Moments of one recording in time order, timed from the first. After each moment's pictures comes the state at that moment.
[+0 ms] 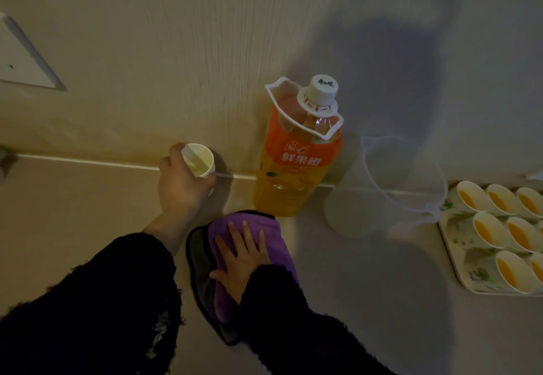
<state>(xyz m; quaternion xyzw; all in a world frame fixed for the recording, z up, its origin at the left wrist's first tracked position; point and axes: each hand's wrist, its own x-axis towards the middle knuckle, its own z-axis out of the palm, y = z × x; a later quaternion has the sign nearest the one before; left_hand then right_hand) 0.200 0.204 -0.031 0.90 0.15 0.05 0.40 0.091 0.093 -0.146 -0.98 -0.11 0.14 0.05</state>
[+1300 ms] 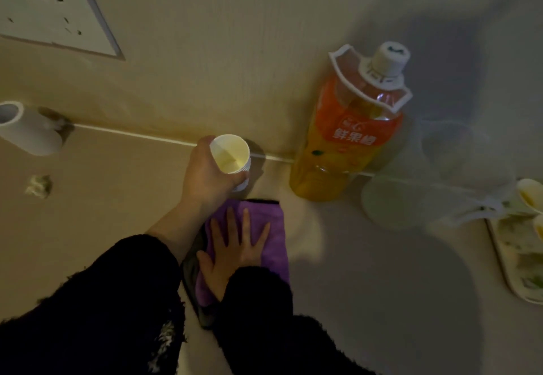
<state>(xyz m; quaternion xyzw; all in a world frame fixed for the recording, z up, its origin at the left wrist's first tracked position) 0.177 0.241 -0.046 0.88 0.09 0.02 0.47 0.067 0.176 -0.127 -0.99 -0.05 0.10 0.11</state>
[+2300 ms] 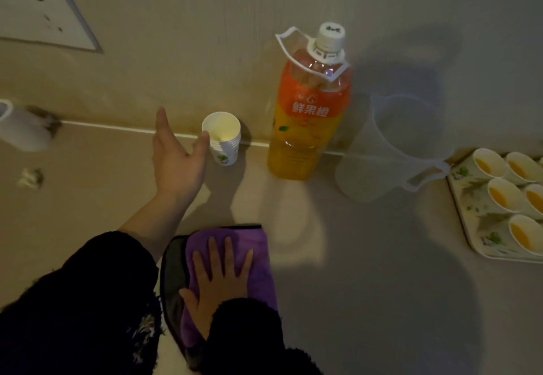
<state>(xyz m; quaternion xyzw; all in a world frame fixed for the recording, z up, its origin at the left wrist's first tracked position) 0.133 0.228 -0.008 0.86 0.13 0.13 0.47 -0.026 0.163 -0.131 -0.96 -0.15 0.18 0.11</state>
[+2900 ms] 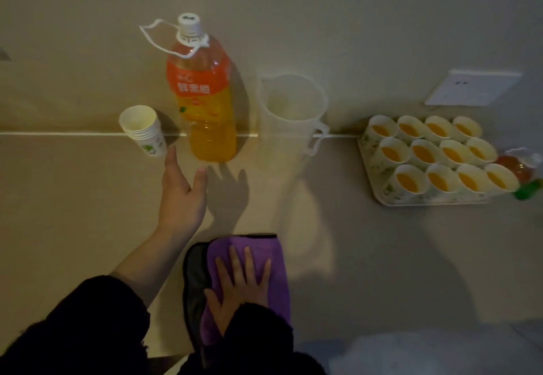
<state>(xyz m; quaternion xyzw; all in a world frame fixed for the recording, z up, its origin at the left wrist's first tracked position) 0.014 0.089 0.004 0.86 0.06 0.02 0.51 -0.122 0.013 -0.137 -0.98 0.02 0.14 0.12</state>
